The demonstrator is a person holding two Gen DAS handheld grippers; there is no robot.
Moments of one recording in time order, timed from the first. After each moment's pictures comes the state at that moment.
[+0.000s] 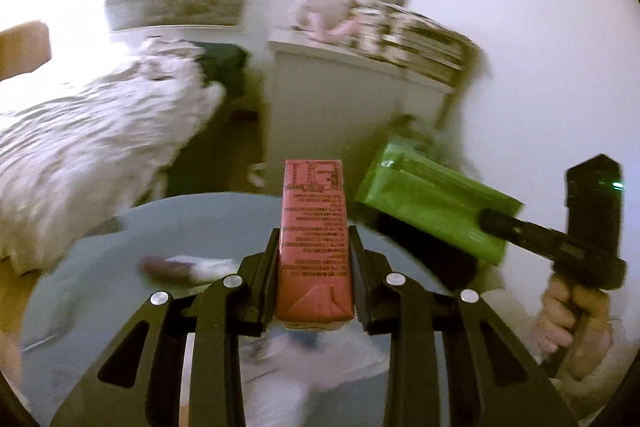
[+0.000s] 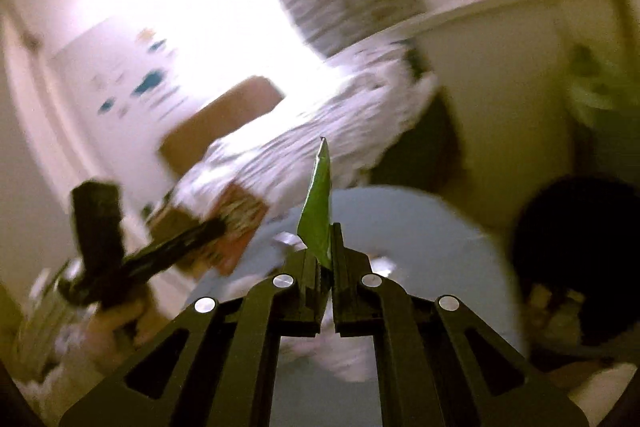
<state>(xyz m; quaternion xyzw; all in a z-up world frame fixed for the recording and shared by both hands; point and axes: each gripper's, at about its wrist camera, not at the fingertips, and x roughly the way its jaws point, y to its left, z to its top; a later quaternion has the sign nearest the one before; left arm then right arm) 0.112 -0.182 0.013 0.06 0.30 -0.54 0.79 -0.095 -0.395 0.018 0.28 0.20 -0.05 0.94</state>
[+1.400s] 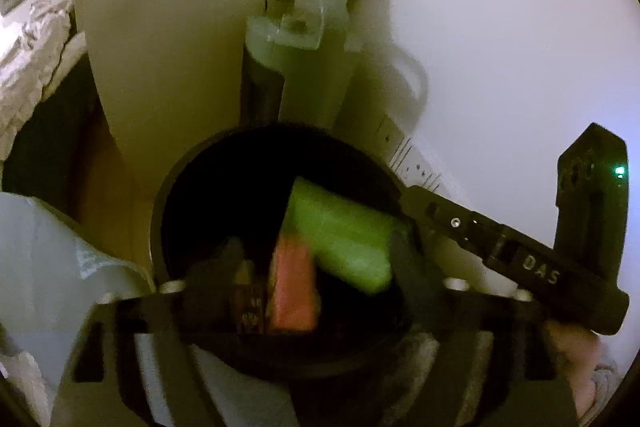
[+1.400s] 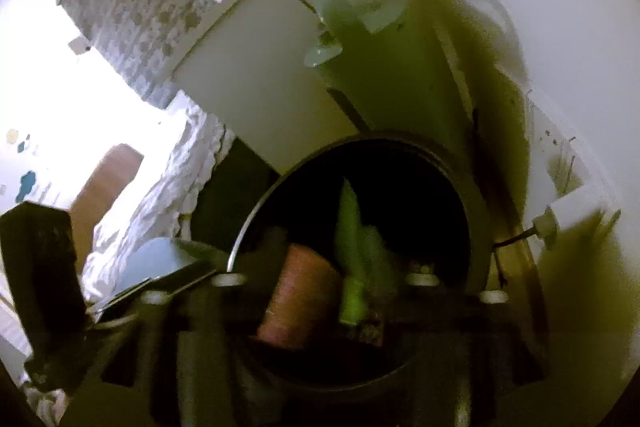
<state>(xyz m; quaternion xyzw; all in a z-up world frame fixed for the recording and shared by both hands) -0.005 -0.444 -0.094 0.17 0.38 -0.60 0.68 -0.181 -0.591 -0.119 0.39 0.20 -0.28 0.85</state>
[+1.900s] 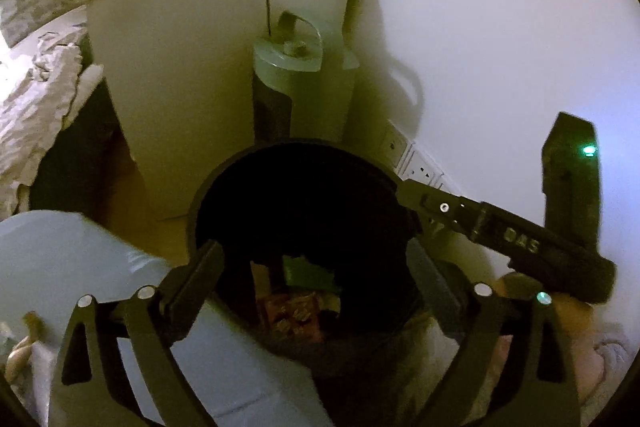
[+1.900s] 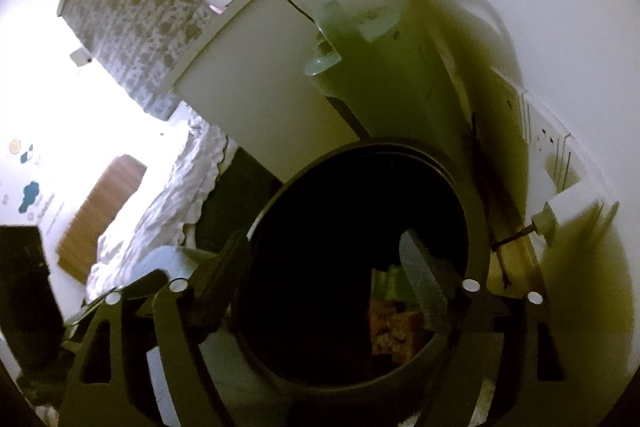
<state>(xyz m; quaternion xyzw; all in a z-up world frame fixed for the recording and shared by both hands) -0.013 -0.419 -0.071 0.19 0.34 -0.59 0.71 -0.182 -0.587 -0.122 0.40 0.19 -0.28 0.85</state>
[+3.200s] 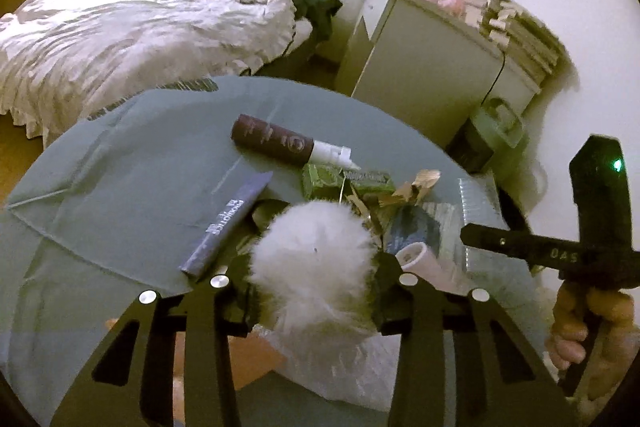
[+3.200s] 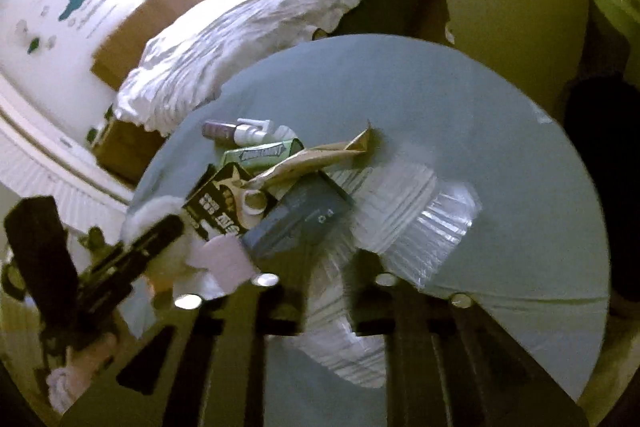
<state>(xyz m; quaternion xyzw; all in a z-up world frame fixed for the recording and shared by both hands) 0.156 -0.096 -0.086 0.00 0.41 -0.39 0.82 0.051 -0.352 -0.087 0.28 0.43 -0.05 0.85</state>
